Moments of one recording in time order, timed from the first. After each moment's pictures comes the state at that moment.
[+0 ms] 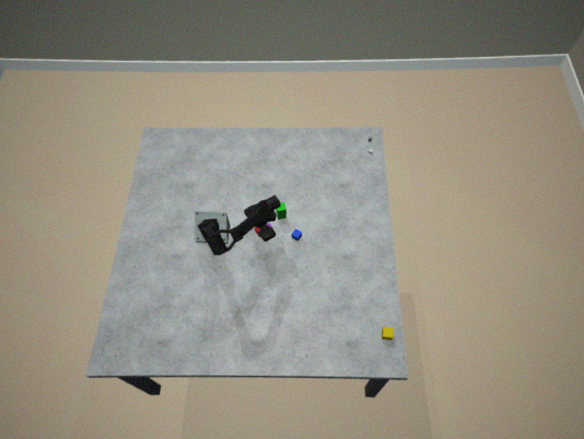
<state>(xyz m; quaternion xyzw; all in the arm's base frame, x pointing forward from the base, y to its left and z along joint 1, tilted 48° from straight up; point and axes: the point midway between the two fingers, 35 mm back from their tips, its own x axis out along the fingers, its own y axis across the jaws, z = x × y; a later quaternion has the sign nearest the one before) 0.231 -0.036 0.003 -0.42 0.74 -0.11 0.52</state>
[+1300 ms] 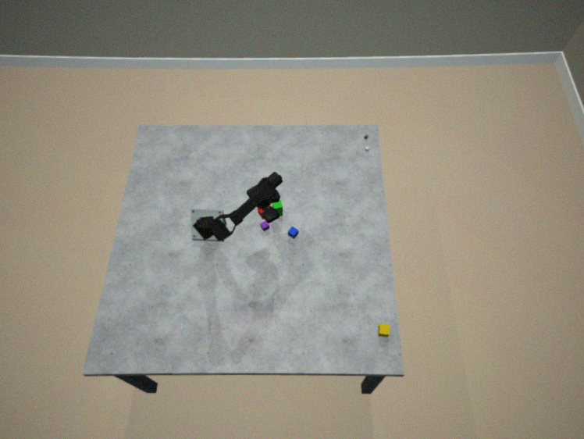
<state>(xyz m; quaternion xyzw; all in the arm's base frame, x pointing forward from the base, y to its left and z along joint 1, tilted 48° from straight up) 0.280 0.049 0.041 -0.41 0.73 -0.11 0.53</state>
